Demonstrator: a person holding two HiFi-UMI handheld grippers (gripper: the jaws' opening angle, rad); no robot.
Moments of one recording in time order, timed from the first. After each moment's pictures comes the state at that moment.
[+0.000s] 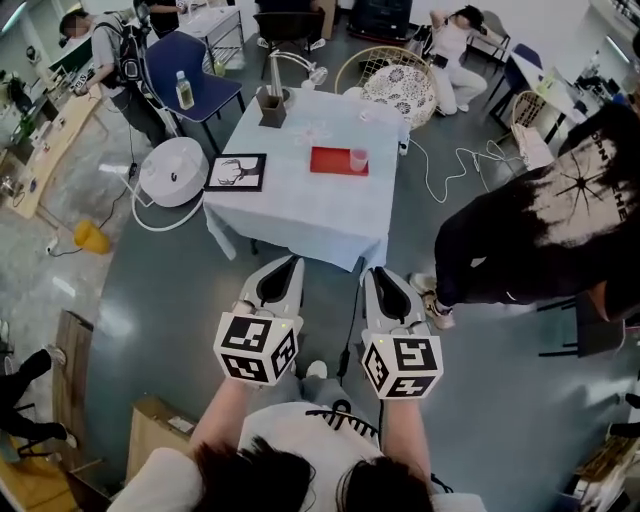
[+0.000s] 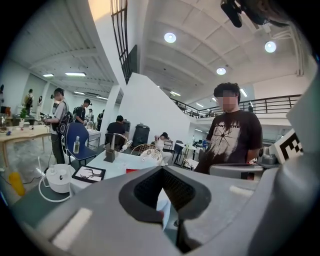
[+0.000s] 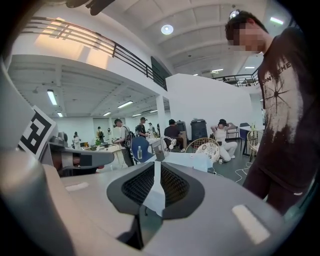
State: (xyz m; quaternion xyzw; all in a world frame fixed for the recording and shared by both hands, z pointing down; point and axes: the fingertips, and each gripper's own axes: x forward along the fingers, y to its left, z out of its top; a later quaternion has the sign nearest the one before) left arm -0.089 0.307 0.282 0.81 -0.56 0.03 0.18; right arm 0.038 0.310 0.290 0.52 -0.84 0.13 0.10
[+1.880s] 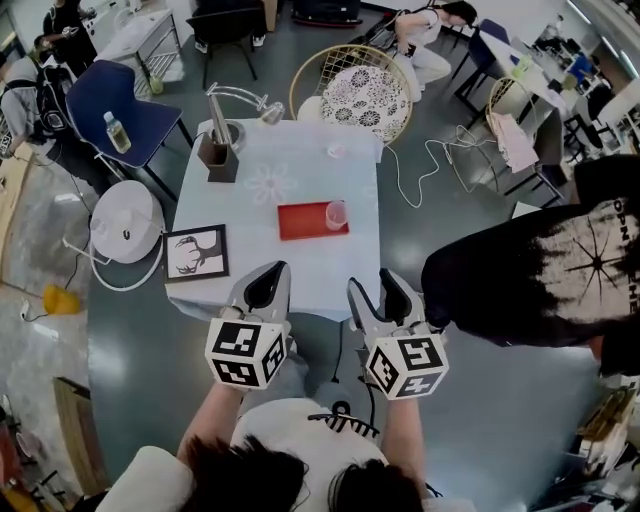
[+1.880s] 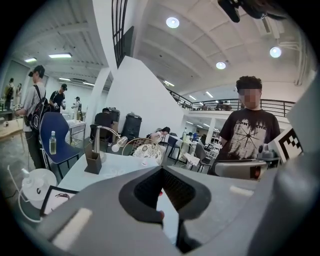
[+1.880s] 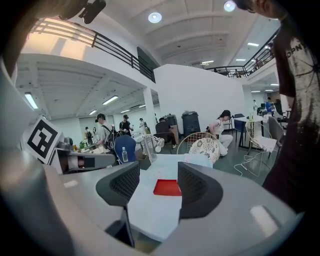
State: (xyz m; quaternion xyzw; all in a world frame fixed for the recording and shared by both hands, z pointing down) left arm -0.124 0.029 0.317 0.84 -0.49 0.07 0.21; right arm 0.013 0.054 0.316 0.55 -0.80 0.19 0.11
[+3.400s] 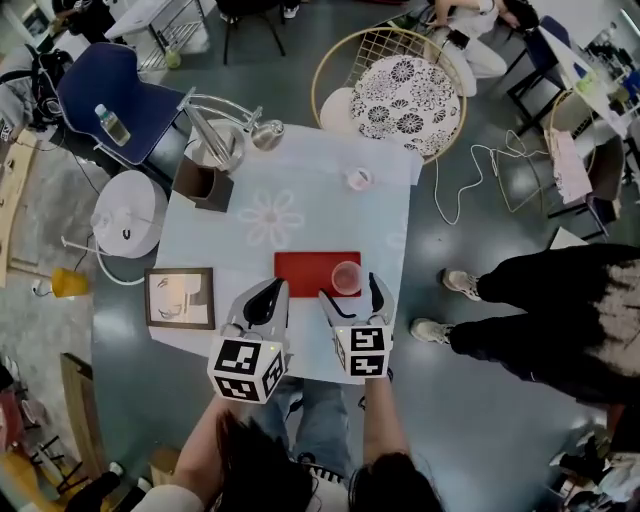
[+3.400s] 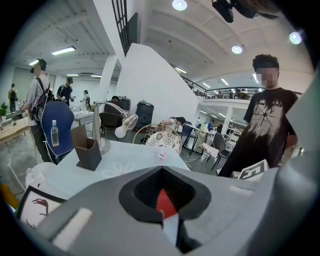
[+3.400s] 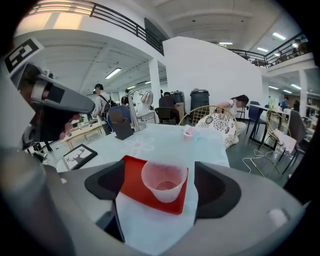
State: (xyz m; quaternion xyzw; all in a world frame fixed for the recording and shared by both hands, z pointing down) left arm -0.104 -0.136 0.441 0.79 -0.54 0.13 0.25; right arm 0.012 -0.145 0.546 0.50 -0.81 0.20 0.24
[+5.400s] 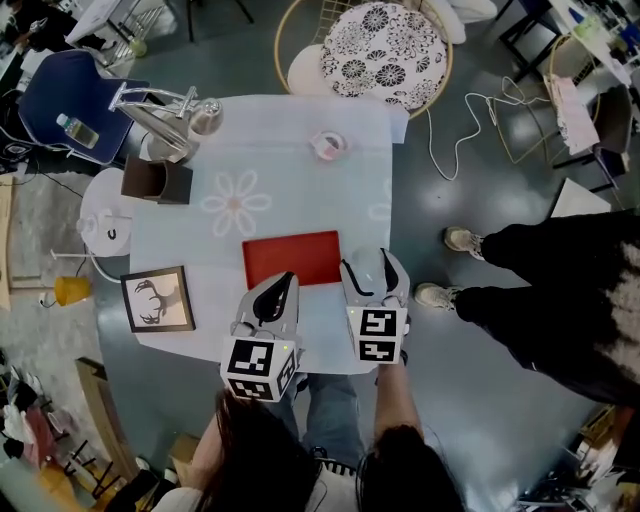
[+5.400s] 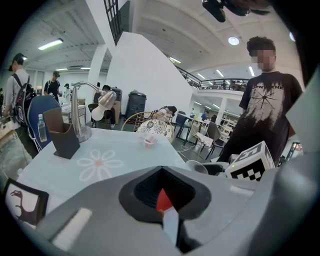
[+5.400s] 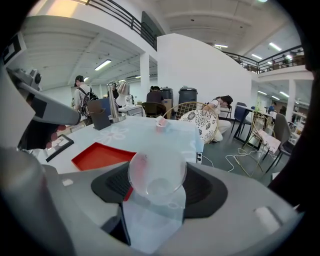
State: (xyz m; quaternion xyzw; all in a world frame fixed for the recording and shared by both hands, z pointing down) left arm -0.032 -0.147 0.499 0.81 -0.50 0.18 0.26; right arm 0.092 -0.169 0.578 0.55 -0.76 0.20 0.27
